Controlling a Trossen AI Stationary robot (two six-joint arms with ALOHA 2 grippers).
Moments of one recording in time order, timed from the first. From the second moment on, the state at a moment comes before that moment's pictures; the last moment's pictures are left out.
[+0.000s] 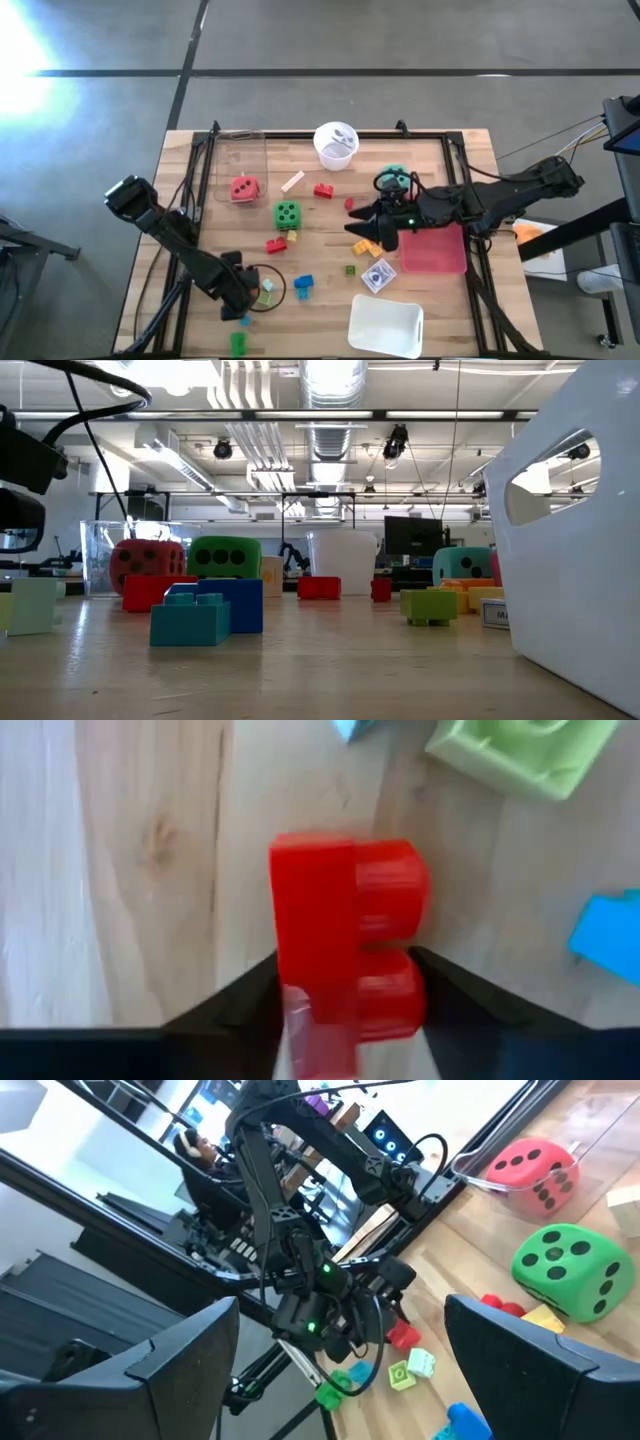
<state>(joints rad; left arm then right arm) -0.75 1.62 0.82 -0.69 0.00 -0.89 0.30 1.25 1.17 -0.13 0.30 0.97</state>
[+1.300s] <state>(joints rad) -0.33 1.11 0.97 0.03 -0.39 -0.80 0.21 1.29 1.22 0.04 0.18 0.81</state>
